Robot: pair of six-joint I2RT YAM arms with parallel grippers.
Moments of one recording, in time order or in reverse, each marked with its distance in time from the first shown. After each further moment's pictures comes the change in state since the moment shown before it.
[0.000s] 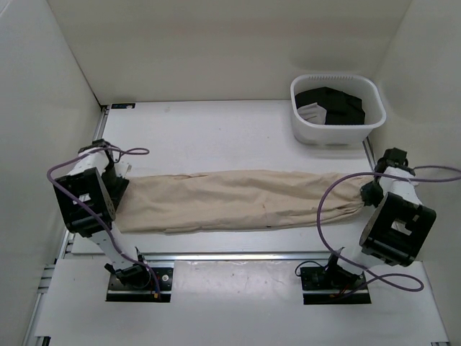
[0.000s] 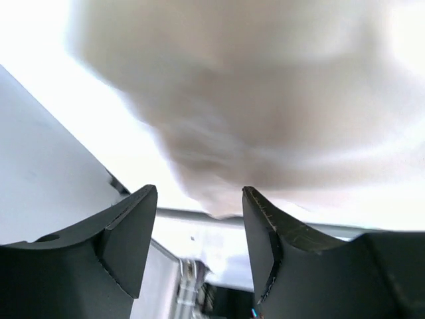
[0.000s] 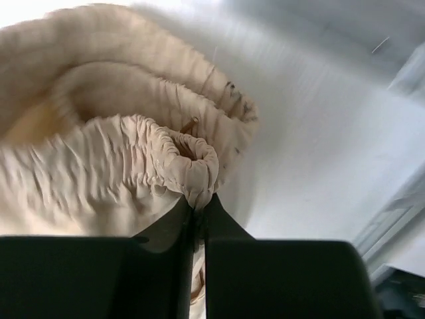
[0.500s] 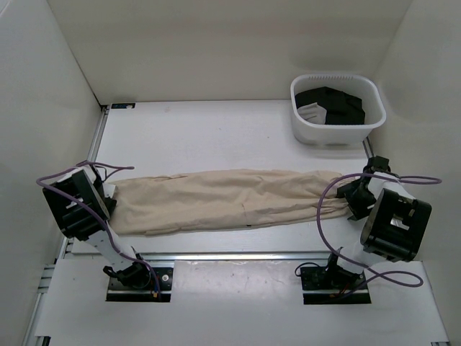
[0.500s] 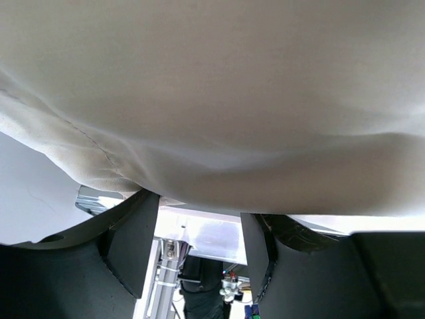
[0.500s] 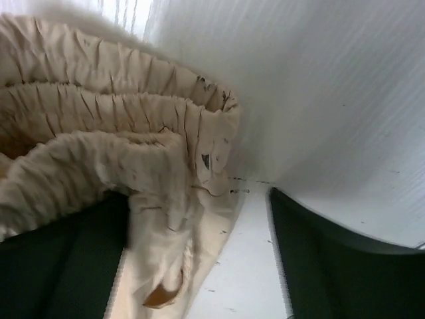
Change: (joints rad) left arm 0.174 0.001 -0.150 0.080 -0.058 0.053; right arm 0.089 0.025 -0.092 0.038 -0.129 0.102
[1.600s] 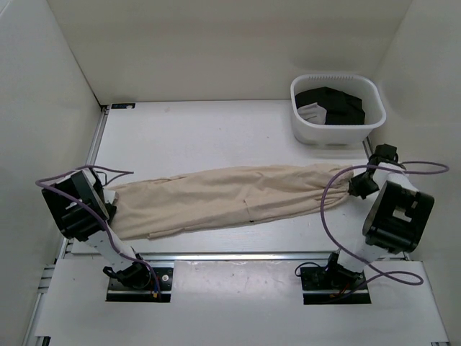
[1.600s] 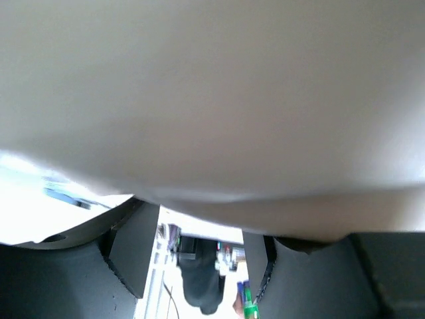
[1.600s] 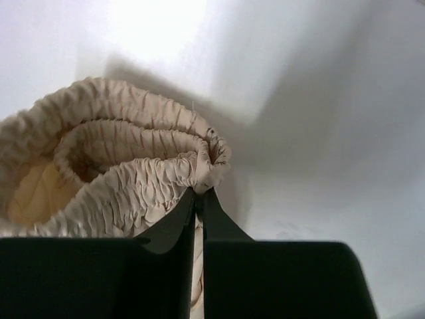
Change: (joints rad) left arm 0.031 0.000 -0.069 -0.034 -0.033 -0.007; right arm -0.017 0.137 0.169 0.126 -0.040 -0.027
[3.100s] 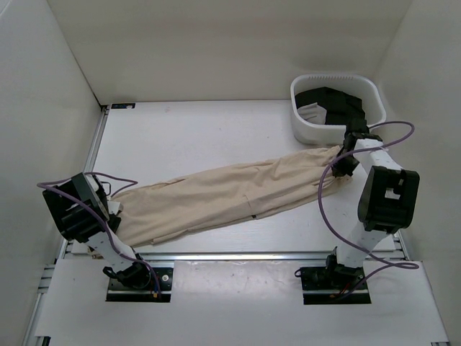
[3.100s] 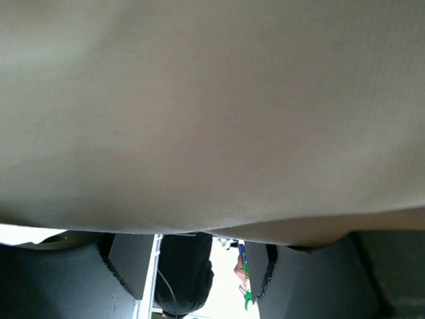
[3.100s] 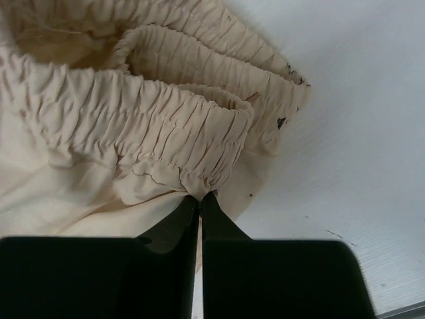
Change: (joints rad) left arm 0.010 -0.008 -0.082 -0.006 -0.010 0.007; right arm 0.257 0.088 0.263 -0.185 0.105 -0.224
